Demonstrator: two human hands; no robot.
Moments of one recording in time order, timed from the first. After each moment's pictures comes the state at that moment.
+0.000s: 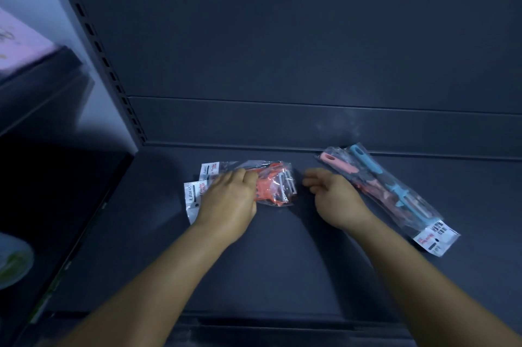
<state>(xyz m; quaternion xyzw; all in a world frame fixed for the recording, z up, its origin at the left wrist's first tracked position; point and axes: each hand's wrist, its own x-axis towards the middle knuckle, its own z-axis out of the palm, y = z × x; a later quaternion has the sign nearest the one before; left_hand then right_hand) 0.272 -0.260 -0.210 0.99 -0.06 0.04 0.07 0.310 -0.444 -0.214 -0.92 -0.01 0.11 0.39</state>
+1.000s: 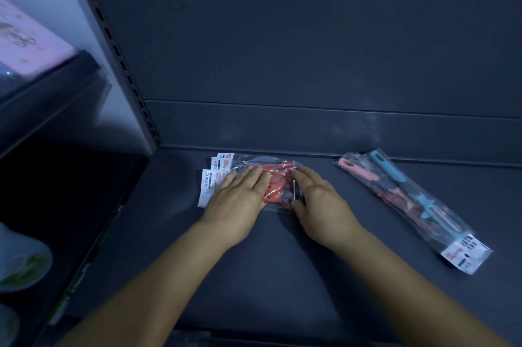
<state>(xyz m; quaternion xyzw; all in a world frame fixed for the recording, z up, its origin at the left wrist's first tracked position) 0.286 -0.234 -0.218 0.99 -0.11 -0.03 0.04 0.303 -0.401 -0.216 -0.96 -0.16 0.07 0.22</state>
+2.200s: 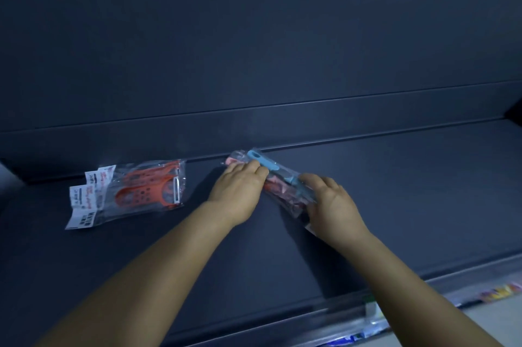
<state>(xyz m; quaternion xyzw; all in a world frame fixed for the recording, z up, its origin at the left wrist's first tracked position) 0.331 -0.424 -0.214 0.97 -0.25 0.01 0.06 0.270 -0.595 -0.214 -0.98 0.04 0.01 0.21</state>
